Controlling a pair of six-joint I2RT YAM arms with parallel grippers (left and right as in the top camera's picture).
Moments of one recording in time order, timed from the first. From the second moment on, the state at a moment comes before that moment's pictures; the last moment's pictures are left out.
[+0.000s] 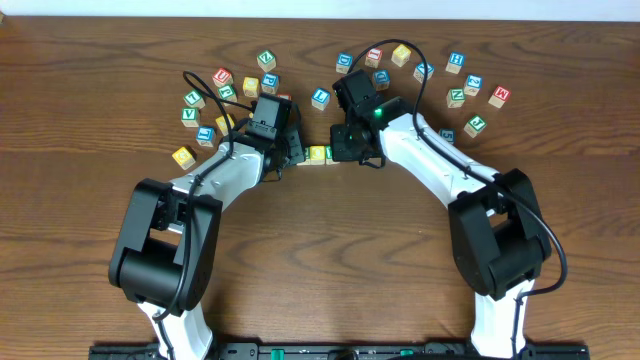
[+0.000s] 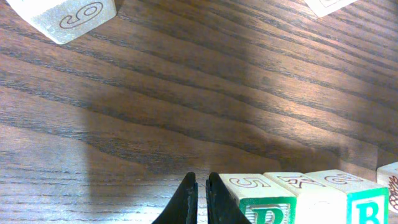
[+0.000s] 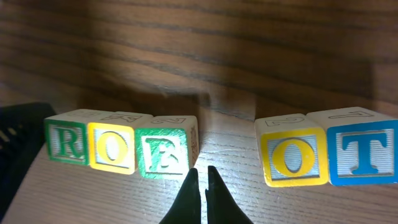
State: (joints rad) left arm -0.33 1.92 1.12 -0.26 0.07 -0.54; right arm 0.51 2.07 1.55 -0.70 -0.07 0.44
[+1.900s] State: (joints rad) left arm -0.33 1.92 1.12 -0.26 0.07 -0.54; right arm 0.51 2.12 1.55 -0.70 -0.11 0.48
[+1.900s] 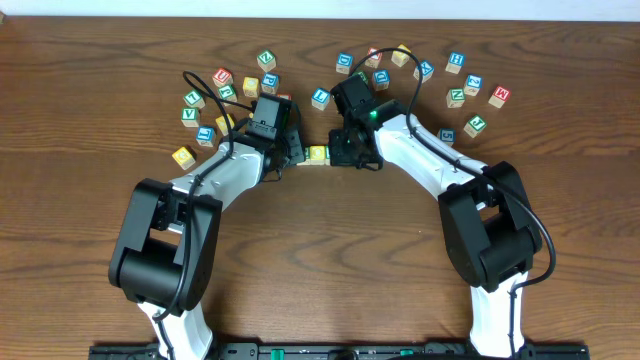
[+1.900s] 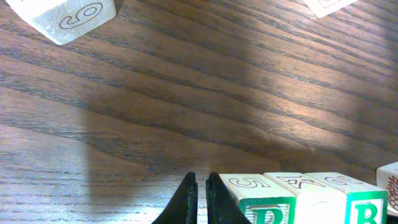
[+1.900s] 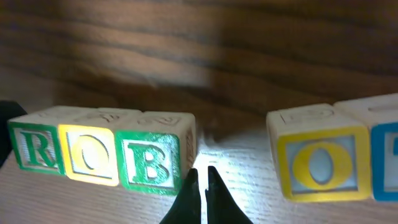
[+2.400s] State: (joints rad) left arm -0.33 1.92 1.12 -0.26 0.07 -0.54; right arm 0.36 2.02 1.56 -0.75 -0.05 0.47
